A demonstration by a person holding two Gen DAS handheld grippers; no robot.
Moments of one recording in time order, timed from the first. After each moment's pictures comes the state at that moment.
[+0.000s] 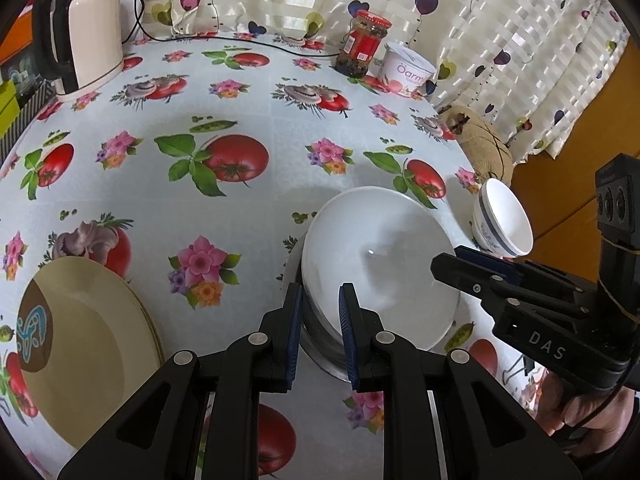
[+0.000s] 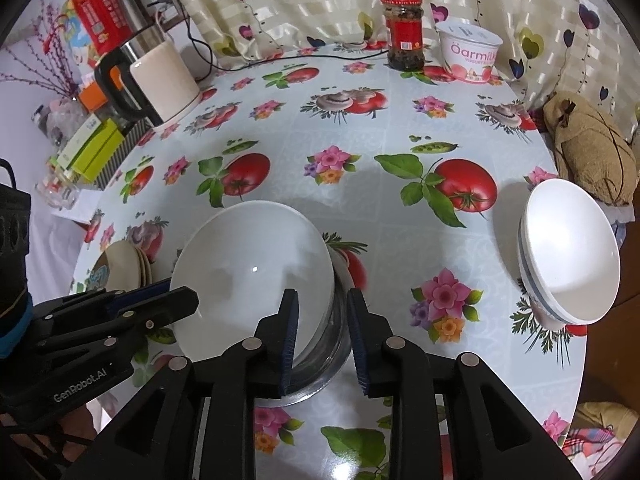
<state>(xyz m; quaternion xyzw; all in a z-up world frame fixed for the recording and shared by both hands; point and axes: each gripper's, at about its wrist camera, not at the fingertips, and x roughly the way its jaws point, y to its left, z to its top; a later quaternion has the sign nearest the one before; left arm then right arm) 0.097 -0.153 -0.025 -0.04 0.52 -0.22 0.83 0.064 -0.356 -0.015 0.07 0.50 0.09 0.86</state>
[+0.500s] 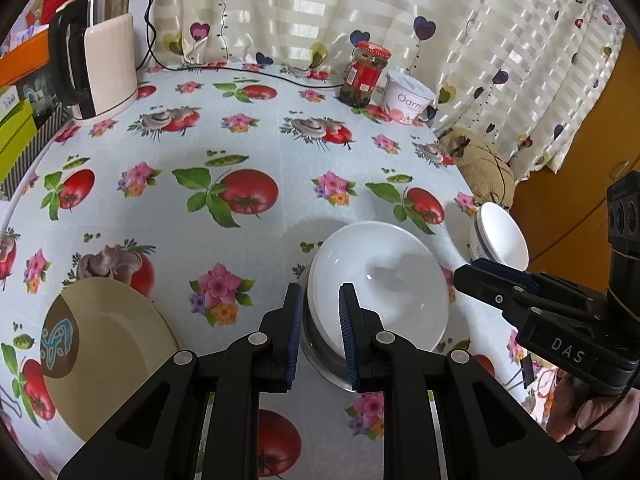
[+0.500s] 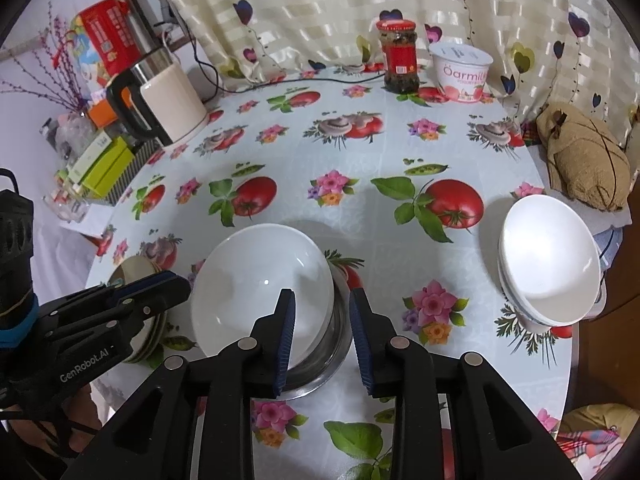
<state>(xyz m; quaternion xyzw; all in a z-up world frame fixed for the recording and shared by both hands) 0.092 -0.148 0.000 -0.04 0.48 -0.20 0.85 0.049 -0.363 0.013 0.08 0.47 0.10 0.87</state>
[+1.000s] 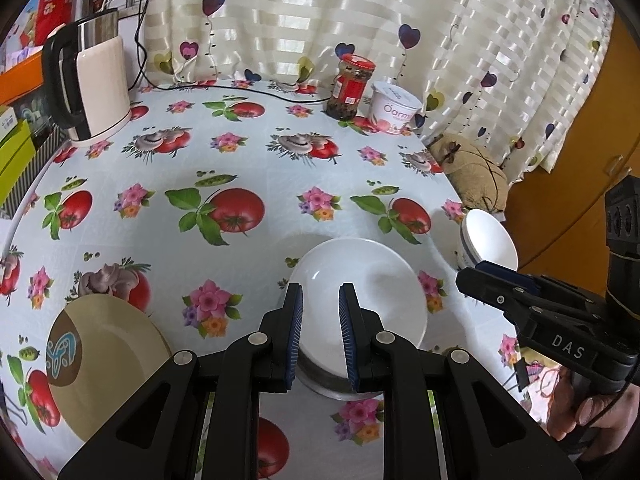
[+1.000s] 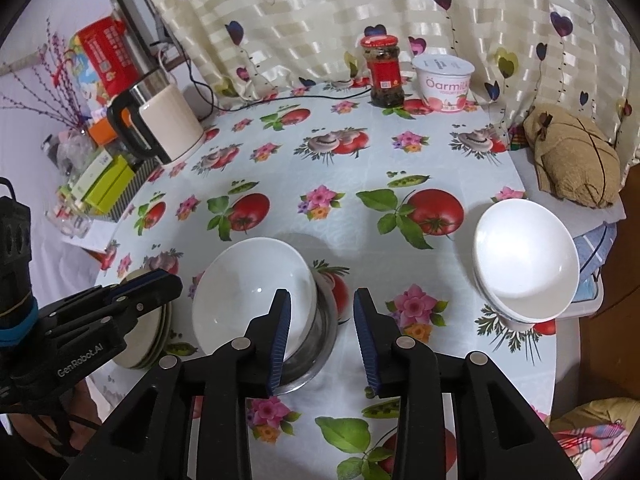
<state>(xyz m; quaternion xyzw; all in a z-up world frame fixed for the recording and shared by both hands) 0.087 -0.162 0.016 -0.03 0.46 -0.21 0.86 0.038 -0.381 0.026 0.09 0.45 0.09 0.88</state>
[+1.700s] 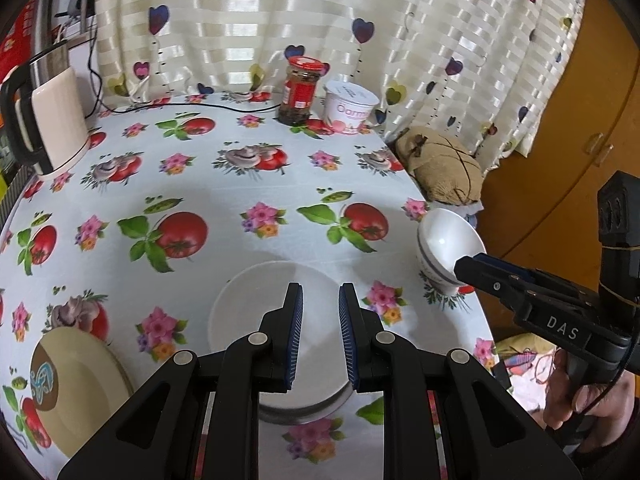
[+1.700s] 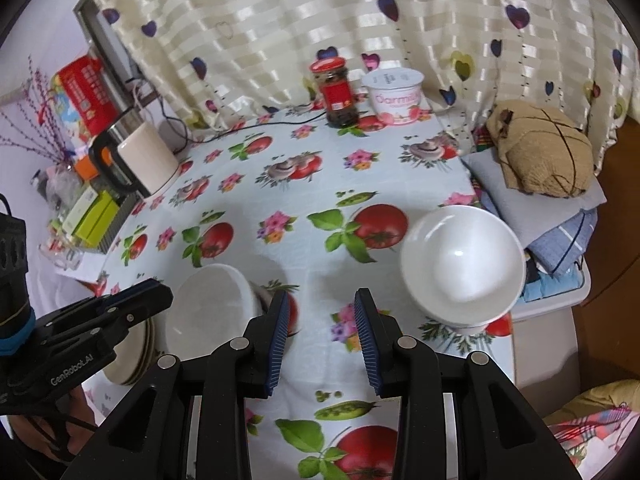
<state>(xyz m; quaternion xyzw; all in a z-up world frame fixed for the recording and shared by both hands) 0.090 -0.216 0.029 0.00 0.45 -0.26 0.85 0.025 -0.438 0.038 0.13 0.43 0.04 0.90</state>
